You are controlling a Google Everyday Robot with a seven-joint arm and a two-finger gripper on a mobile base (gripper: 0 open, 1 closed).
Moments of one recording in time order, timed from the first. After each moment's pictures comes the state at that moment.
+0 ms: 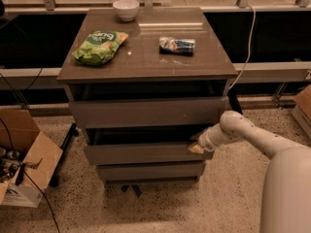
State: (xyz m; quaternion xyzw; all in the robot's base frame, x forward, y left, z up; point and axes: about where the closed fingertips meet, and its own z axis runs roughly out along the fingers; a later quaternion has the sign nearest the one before) arm 0.664 -0.180 0.433 -0.52 0.80 0.18 0.23
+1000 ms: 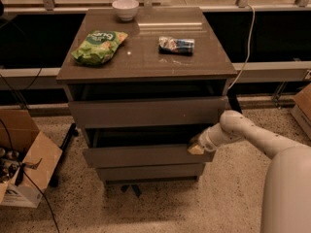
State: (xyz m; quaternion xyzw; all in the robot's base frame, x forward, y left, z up) arm 0.663 -0.180 0.439 -0.52 0.80 0.18 0.23
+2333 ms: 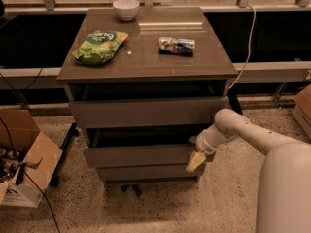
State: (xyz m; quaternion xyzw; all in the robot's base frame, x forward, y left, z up) arm 0.635 -0.177 0.434 -0.61 0.75 0.18 0.18
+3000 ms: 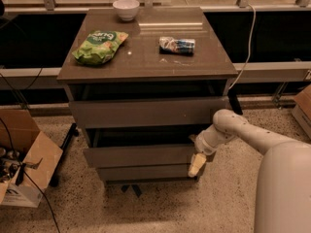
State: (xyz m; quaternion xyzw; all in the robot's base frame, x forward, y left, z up) arm 0.631 -0.172 0.429 -0.62 0.74 0.18 0.17
